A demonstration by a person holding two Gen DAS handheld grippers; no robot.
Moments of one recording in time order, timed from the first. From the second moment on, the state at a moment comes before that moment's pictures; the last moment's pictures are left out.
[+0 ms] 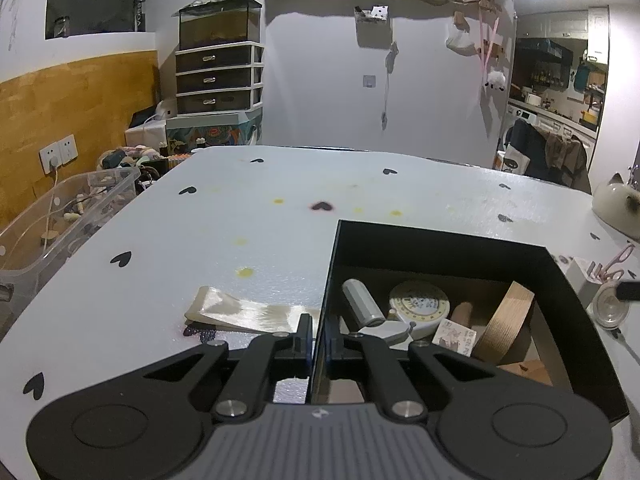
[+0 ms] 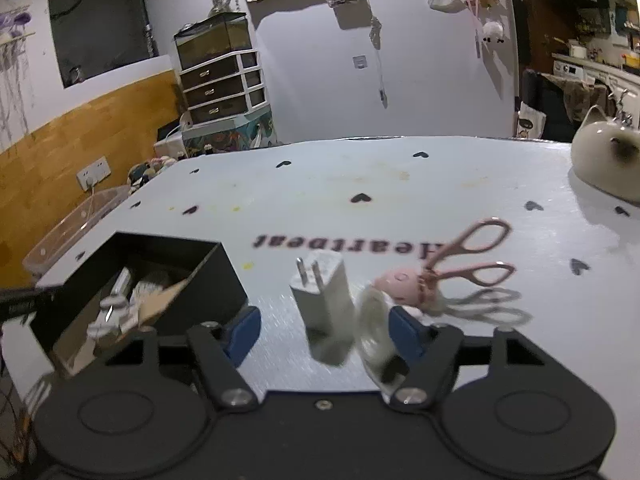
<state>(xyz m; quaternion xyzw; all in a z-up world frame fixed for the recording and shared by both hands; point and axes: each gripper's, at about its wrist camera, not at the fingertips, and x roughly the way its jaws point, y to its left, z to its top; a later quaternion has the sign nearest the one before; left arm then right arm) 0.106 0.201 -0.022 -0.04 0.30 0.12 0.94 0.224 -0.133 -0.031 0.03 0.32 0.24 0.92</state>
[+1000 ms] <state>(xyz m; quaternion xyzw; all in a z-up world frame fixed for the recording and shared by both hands) 0.118 0.210 -0.024 -0.05 0.32 0.11 0.94 0.257 -0.107 -0.015 0.05 0.34 0.26 0.90</state>
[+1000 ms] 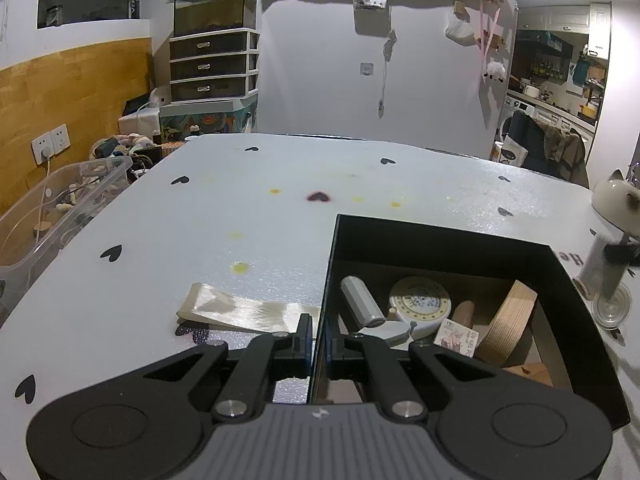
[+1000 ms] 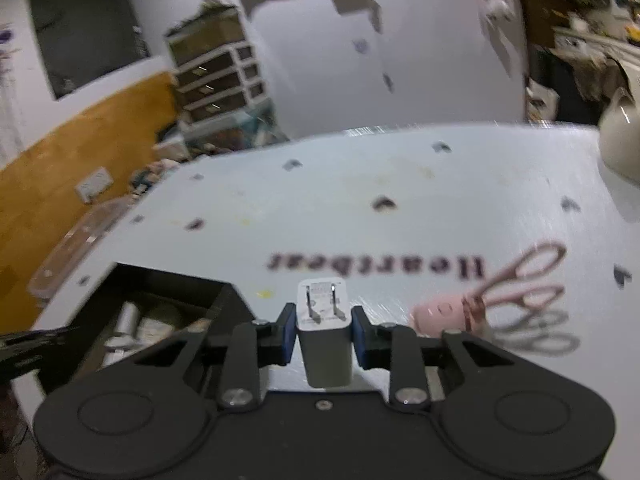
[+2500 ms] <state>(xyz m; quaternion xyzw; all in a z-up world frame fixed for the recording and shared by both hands) 0.120 0.217 -0.025 -0.08 0.32 0.10 0.94 0.227 0.024 -0.020 0.05 0.45 0.46 0.76</state>
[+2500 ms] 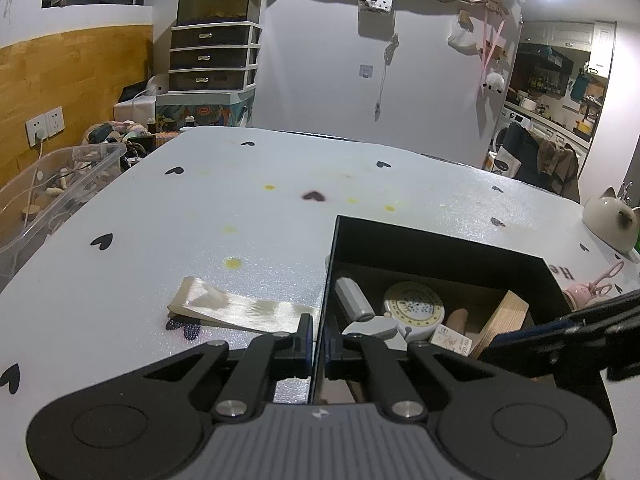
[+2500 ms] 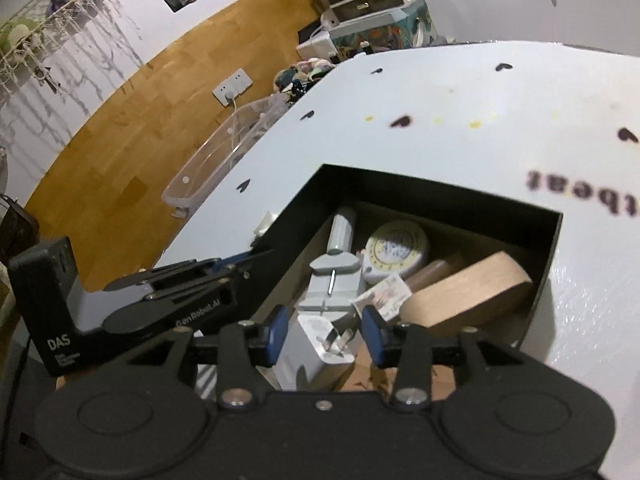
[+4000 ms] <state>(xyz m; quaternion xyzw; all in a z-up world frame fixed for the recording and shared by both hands) 0.118 0.221 -0.025 -0.08 0.32 0.10 0.94 0.190 0.001 0.018 -0.03 0.38 0.43 0.82</state>
